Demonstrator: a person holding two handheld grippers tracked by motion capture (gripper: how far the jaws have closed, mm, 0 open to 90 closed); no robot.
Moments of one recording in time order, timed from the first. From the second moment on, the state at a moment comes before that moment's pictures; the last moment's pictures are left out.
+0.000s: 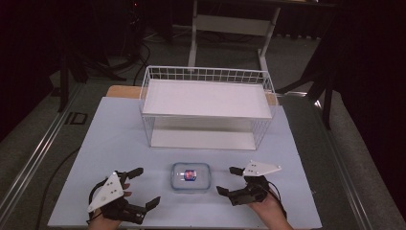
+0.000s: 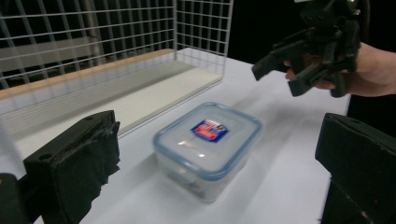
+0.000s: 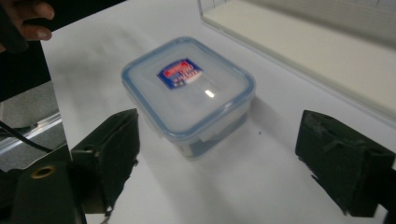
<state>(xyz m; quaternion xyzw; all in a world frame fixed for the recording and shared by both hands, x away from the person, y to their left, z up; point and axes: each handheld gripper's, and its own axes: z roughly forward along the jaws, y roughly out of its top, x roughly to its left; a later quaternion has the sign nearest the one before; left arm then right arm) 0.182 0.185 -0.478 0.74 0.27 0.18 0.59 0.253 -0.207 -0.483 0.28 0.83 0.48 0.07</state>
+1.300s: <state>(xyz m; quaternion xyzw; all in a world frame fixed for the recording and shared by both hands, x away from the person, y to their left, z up) 0.248 0.154 -0.465 0.78 0.35 0.08 0.51 0.272 -0.189 -0.481 0.33 0.80 0.49 0.07</state>
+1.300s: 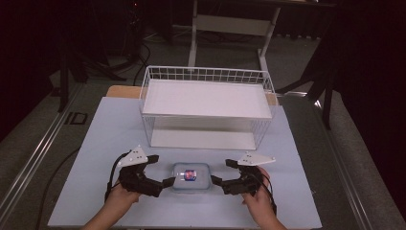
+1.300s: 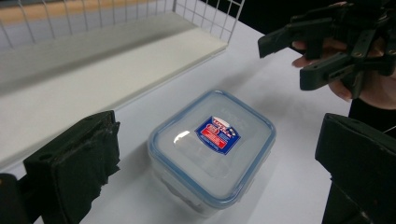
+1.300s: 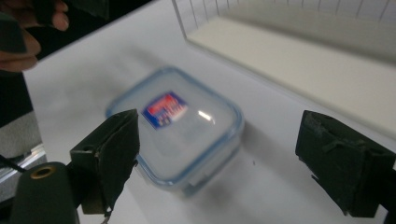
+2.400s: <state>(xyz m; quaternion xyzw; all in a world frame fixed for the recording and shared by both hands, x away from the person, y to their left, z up) 0.286 0.144 -0.526 0.71 0.54 -0.13 0.43 0.307 -0.171 -0.522 0.52 0.72 0.42 -0.18</state>
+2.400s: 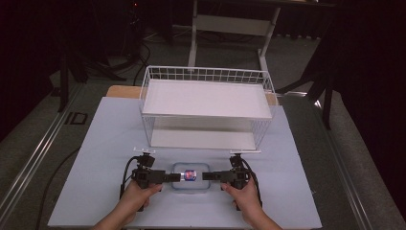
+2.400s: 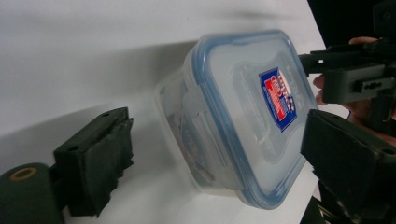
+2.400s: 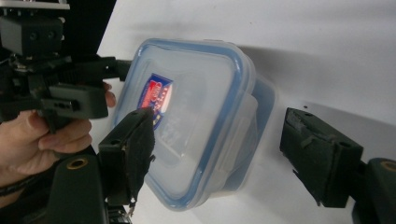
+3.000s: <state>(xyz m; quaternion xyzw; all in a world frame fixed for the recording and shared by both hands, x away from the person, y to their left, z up) 0.281 0.135 -0.524 0.71 0.54 -0.15 0.42 0.298 -0.165 -0.525 0.54 0.71 0.41 -0.19</state>
